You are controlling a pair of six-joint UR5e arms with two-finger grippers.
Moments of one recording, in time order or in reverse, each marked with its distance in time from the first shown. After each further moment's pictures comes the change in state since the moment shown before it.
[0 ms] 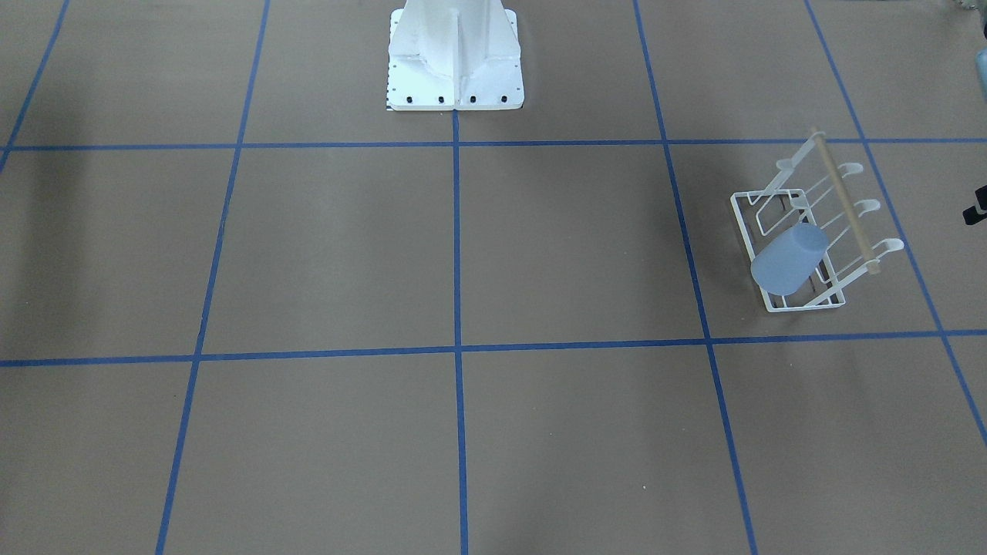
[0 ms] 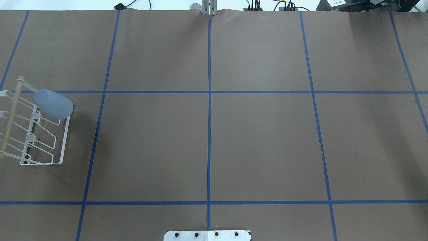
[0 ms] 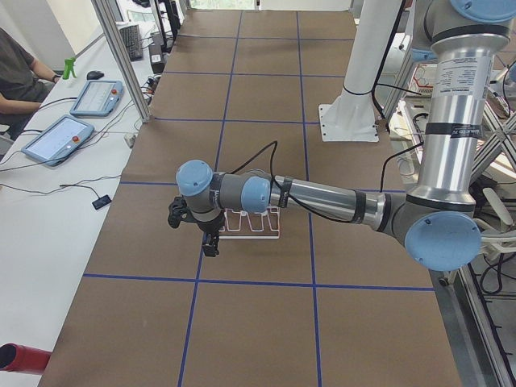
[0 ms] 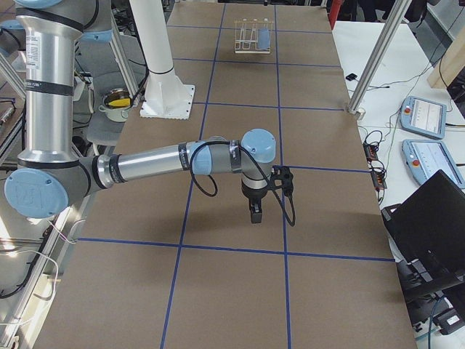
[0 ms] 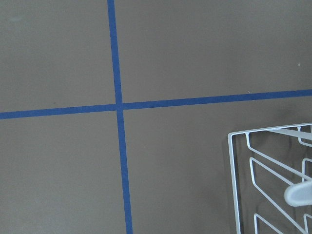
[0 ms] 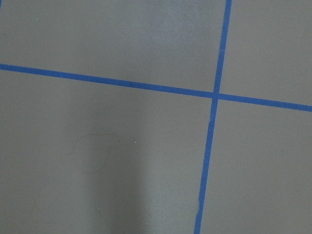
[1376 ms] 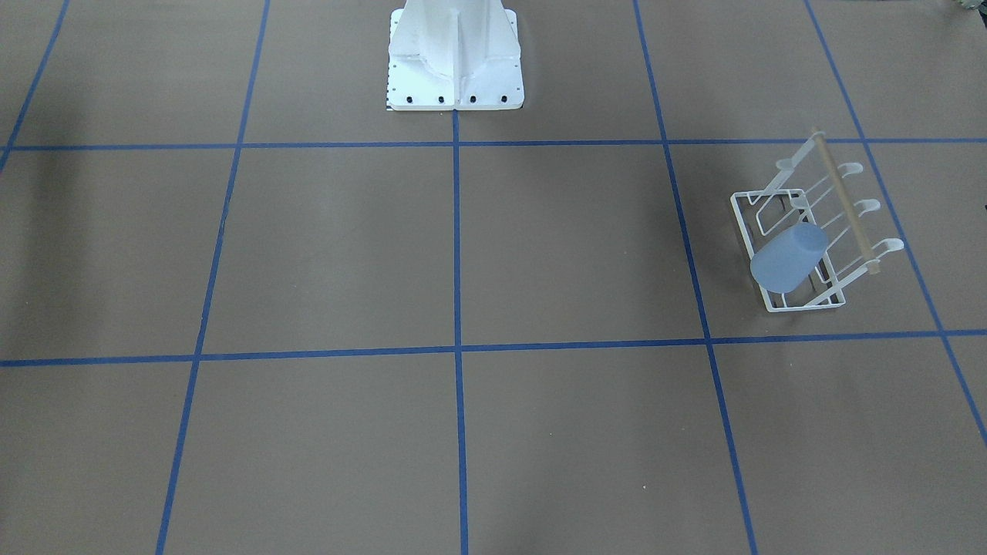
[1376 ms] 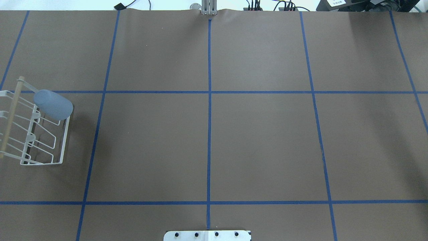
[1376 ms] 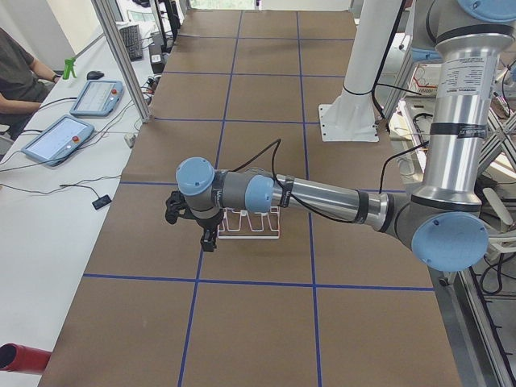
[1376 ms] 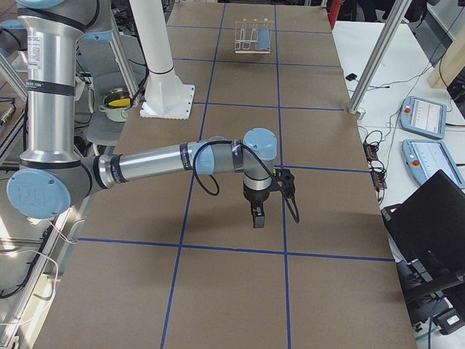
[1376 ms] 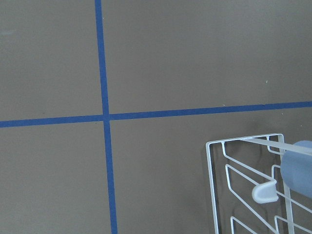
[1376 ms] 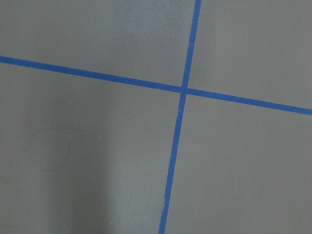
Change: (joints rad) left arm -0.050 0.007 -0.014 -0.016 0.017 0.004; right arm -0.020 0.007 0.004 0.006 -0.099 -0.011
